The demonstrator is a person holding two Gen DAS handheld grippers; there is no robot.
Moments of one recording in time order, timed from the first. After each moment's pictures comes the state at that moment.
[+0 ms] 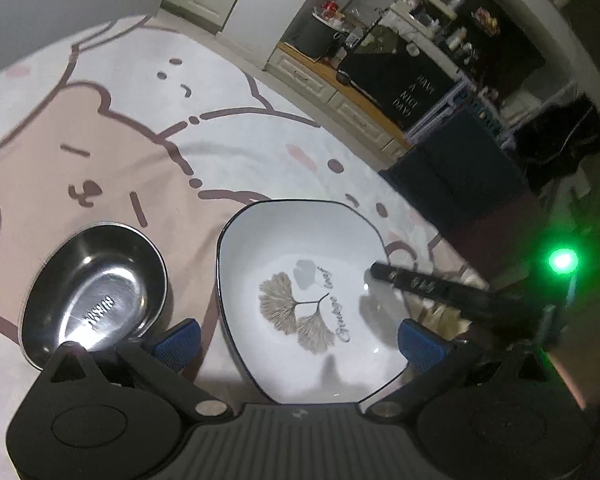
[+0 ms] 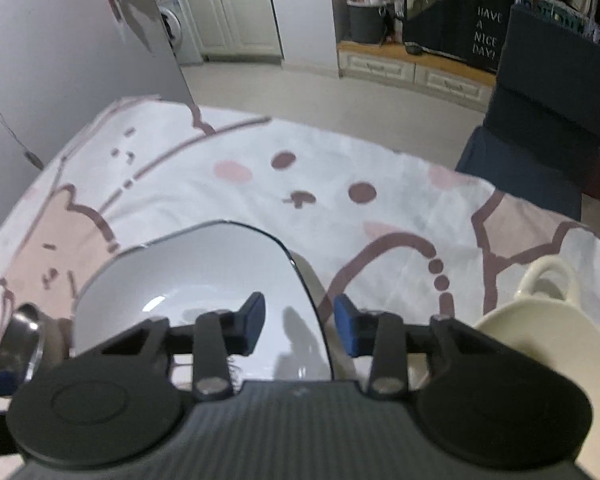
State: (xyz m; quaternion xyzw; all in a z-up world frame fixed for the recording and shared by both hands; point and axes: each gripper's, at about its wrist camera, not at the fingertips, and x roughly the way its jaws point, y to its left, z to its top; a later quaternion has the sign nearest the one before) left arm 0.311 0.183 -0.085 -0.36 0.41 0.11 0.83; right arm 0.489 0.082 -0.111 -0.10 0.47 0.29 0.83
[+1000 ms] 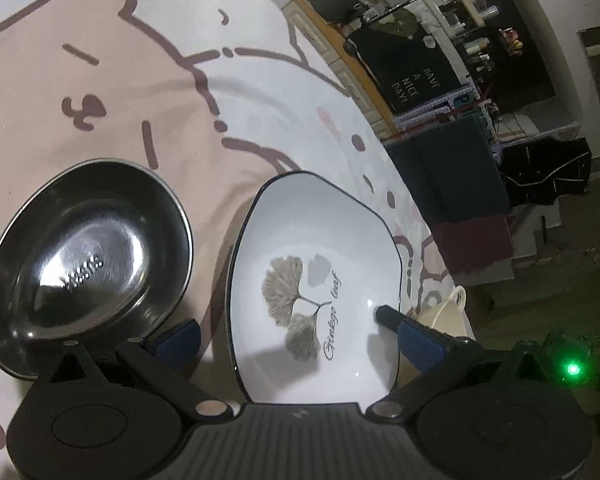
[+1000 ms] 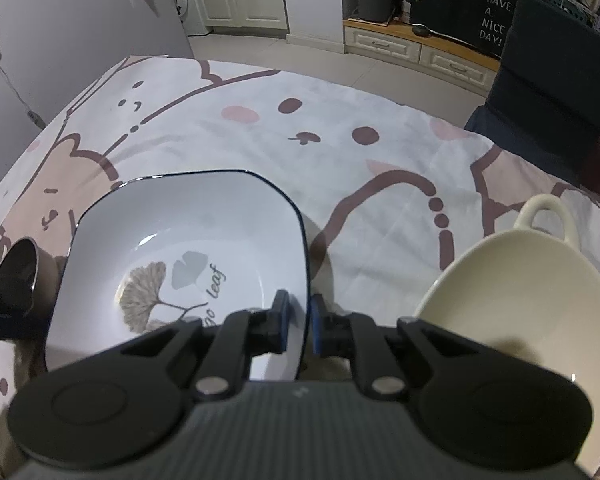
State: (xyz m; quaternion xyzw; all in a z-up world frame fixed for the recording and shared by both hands) left arm 0.319 0.231 -0.137 -0.47 0.43 0.06 0.77; right arm 0.463 0.065 -0.125 -0.13 0.49 0.29 0.81
